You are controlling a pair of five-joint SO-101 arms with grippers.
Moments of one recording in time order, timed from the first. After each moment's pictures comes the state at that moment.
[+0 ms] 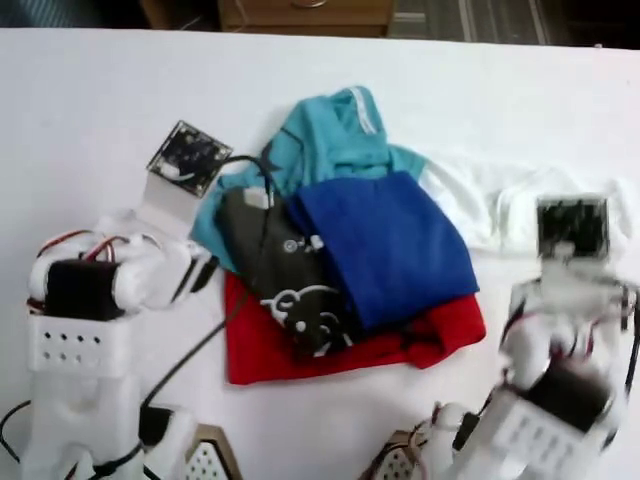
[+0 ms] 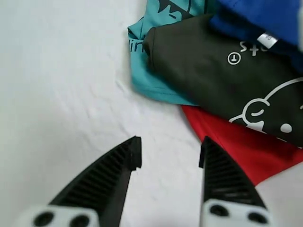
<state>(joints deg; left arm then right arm) -3.3 -45.8 24.3 88.7 -21.9 27.7 -63.4 40.6 76.4 30.5</state>
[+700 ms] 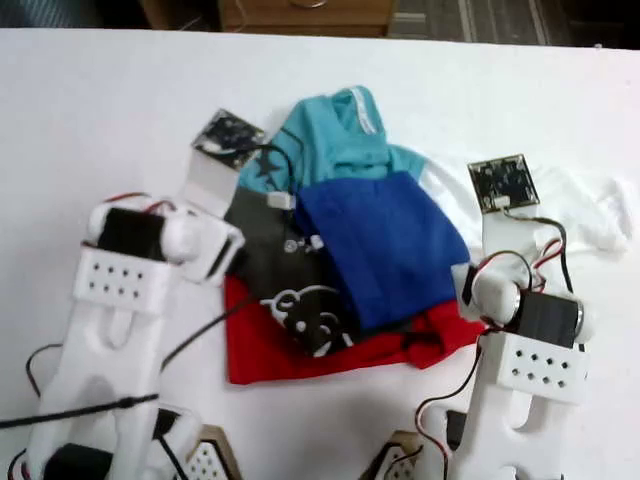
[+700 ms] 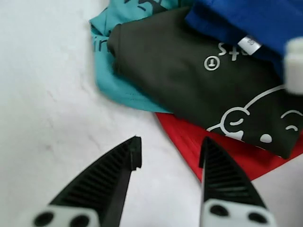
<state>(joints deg) 4.2 -30.2 21.8 84.7 -16.0 11.5 -51.8 40.4 79.5 25.5</state>
